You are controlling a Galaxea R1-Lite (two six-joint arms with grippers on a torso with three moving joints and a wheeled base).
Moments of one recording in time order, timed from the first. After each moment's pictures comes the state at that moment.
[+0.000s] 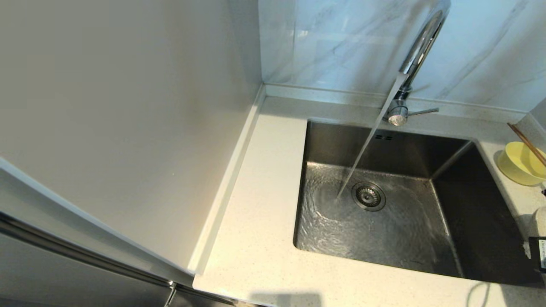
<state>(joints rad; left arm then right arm) 0.00 0.00 0.00 0.00 0.00 0.00 -0.26 1.27 -0.58 0.02 -0.11 -0.14</state>
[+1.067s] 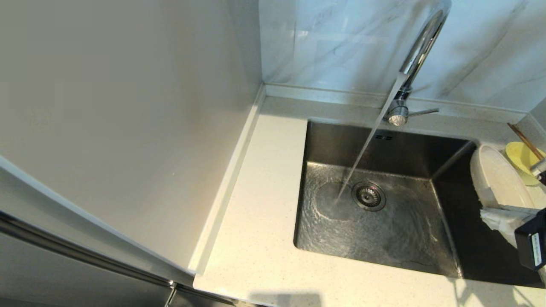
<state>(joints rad) 0.00 0.00 0.00 0.00 0.00 0.00 0.16 1.09 -0.67 0.02 -0.05 -0.30</state>
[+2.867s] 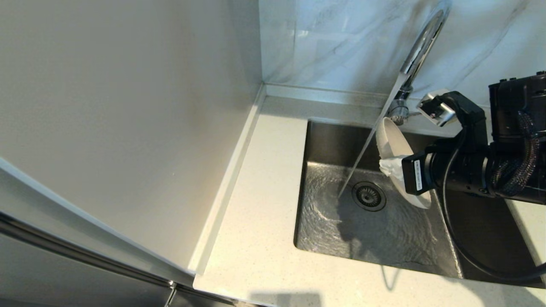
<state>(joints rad) 0.00 0.00 0.00 0.00 0.00 0.00 0.44 1.50 -1.08 -0.02 -0.04 -0.03</state>
